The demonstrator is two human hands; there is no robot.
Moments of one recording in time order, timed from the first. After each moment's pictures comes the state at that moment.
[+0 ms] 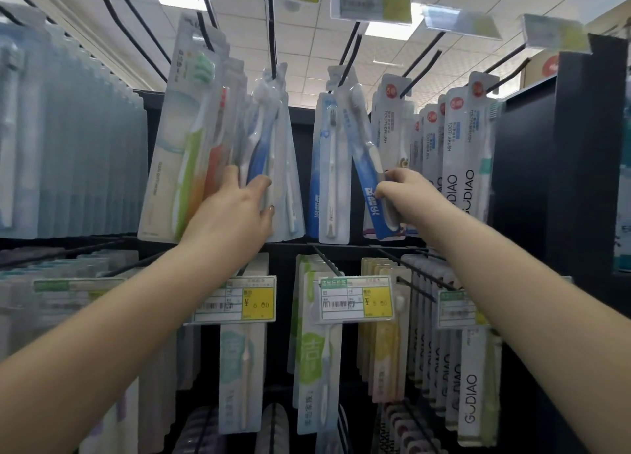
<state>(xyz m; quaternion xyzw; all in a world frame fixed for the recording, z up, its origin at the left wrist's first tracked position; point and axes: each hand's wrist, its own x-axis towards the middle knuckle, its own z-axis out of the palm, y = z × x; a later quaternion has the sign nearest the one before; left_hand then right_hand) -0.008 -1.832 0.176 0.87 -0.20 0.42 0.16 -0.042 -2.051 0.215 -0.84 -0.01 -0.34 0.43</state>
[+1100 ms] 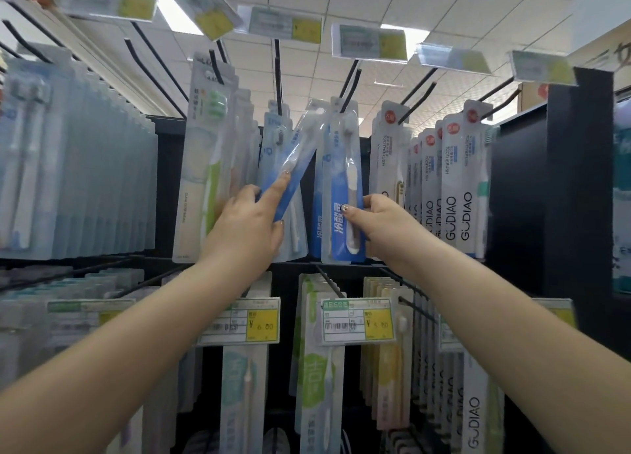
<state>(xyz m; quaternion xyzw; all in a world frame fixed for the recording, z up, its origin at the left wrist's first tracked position) 0.007 -1.837 0.181 0.81 -0.27 0.46 0.23 -0.039 -2.017 0.204 -0.79 -0.07 -0.28 0.53</state>
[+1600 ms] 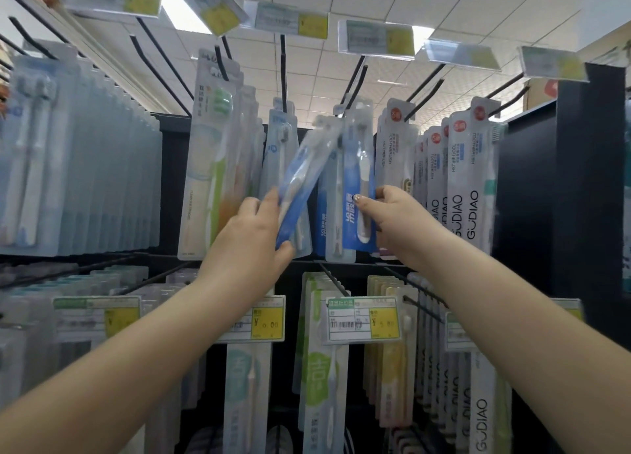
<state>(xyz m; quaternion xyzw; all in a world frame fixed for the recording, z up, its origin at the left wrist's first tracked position) -0.016 -1.834 0.164 0.82 -0.27 0.43 0.26 -0.040 -2.023 0.210 -0.78 -0.08 -0.30 0.55</state>
